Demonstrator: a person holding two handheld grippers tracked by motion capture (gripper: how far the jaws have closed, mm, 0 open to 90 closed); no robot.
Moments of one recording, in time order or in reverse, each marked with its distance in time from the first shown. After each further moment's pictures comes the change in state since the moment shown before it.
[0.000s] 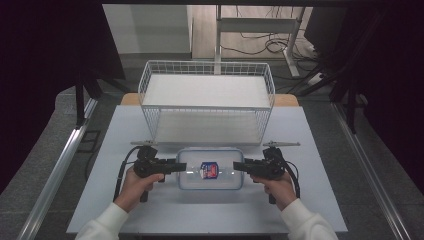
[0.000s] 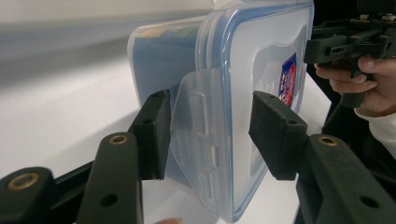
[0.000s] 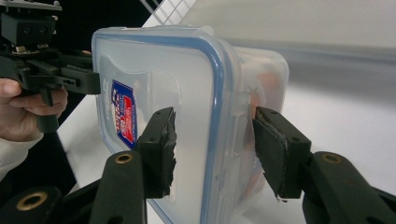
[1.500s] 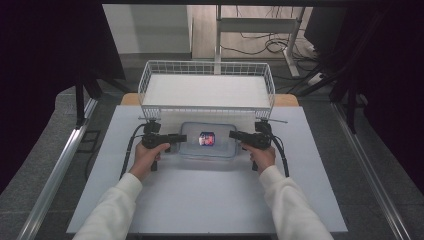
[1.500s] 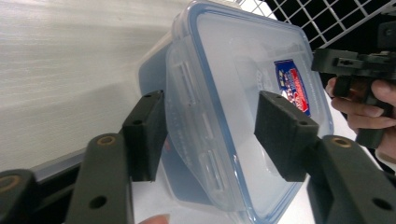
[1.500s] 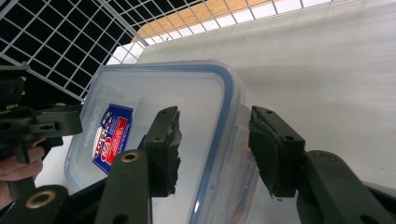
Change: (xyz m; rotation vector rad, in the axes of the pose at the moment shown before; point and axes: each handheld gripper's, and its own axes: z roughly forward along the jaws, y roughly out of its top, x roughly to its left) left arm 0.073 0.049 0.035 -0.086 0.085 -0.108; right arm -0.056 0.058 0.064 -0.132 -0.138 0.129
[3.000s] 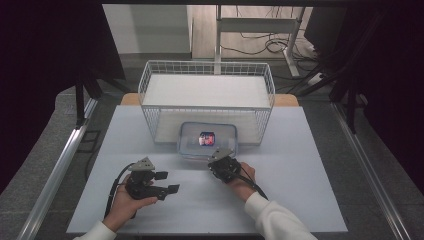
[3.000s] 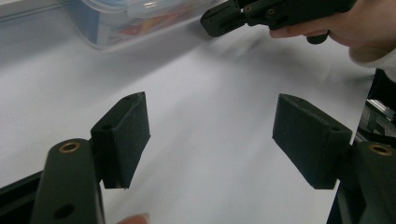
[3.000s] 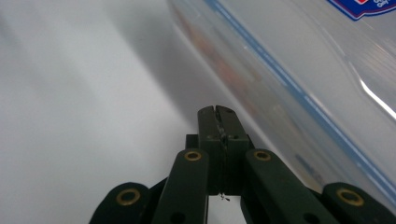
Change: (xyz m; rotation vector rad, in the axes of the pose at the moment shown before) left arm -0.076 -0.109 -0.070 0.118 0.051 0.338; right arm 0.094 -0.092 0.033 0.256 -0.140 -0.802
